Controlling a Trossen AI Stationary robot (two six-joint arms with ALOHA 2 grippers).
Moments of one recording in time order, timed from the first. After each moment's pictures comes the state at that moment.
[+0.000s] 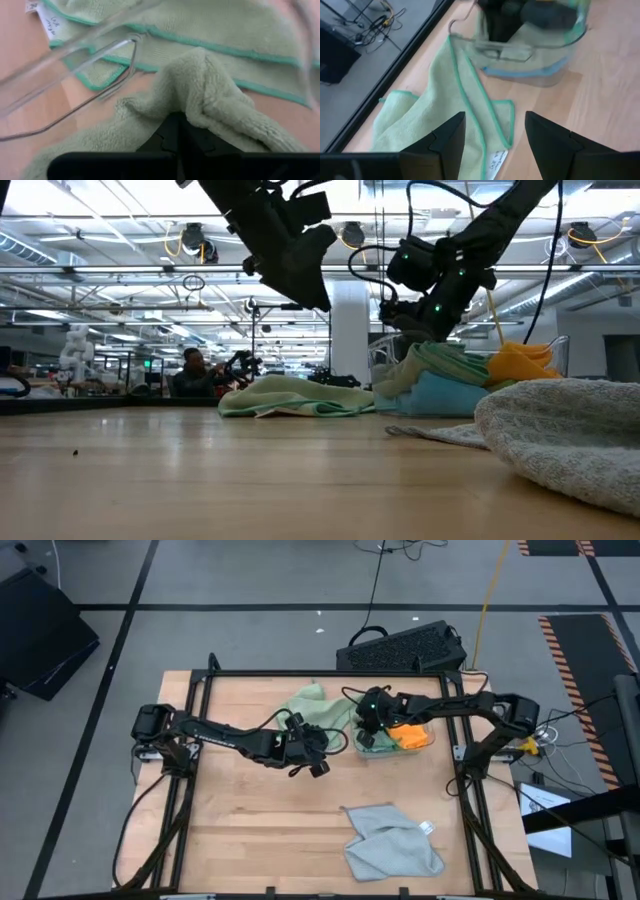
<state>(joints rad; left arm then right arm) -0.09 1.73 1.25 -0.38 -0.59 -0.26 -0.41 1.59 0.80 -0.18 -0.05 0.09</state>
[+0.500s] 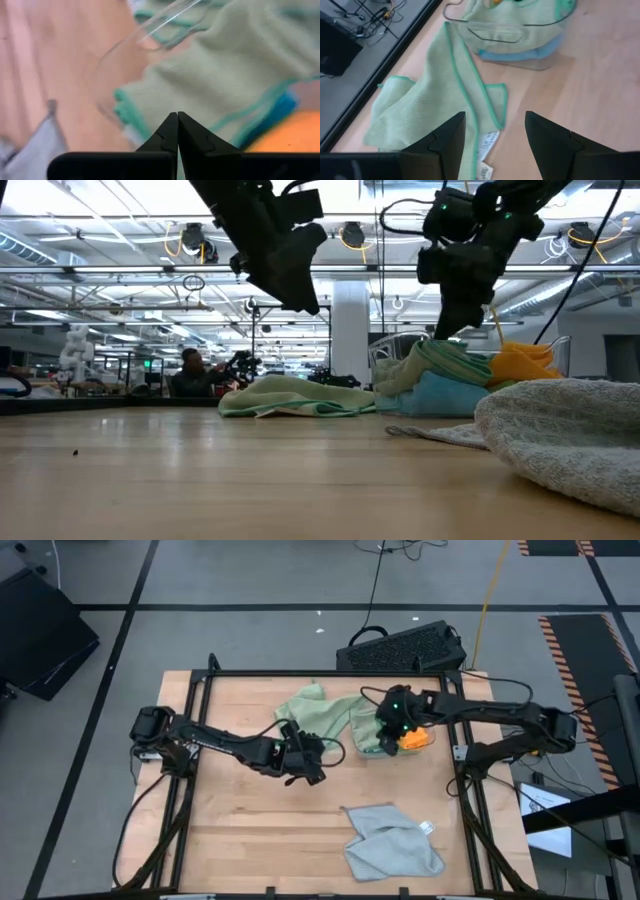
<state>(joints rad) -0.15 1.73 1.25 -0.47 -0.63 -0.35 -0.38 1.26 0.80 -0.56 -0.23 0.15</state>
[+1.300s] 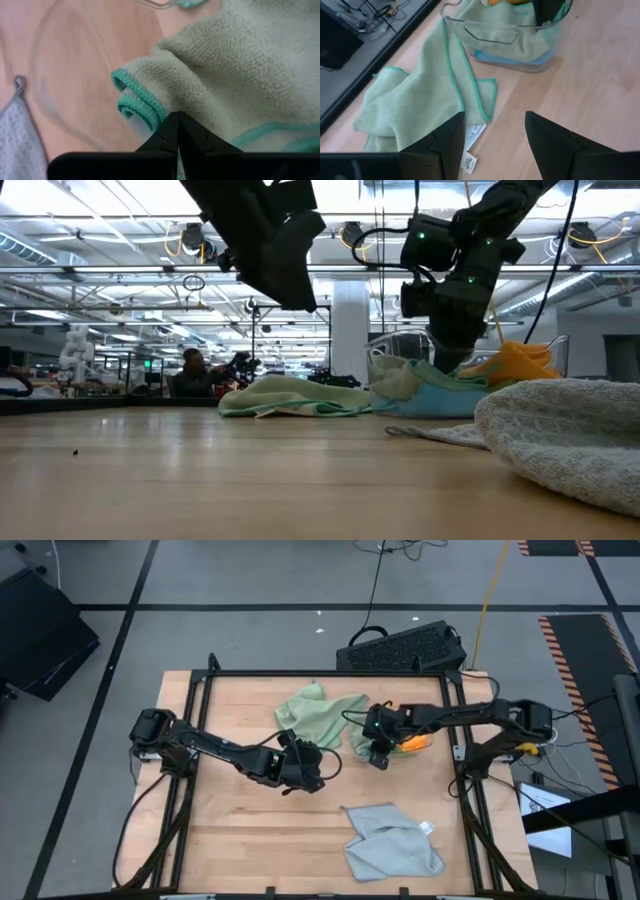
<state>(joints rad) -0.22 1.74 1.23 -0.47 -0.69 -0.47 -0.26 1.48 0.80 -0.48 -0.18 0.15</state>
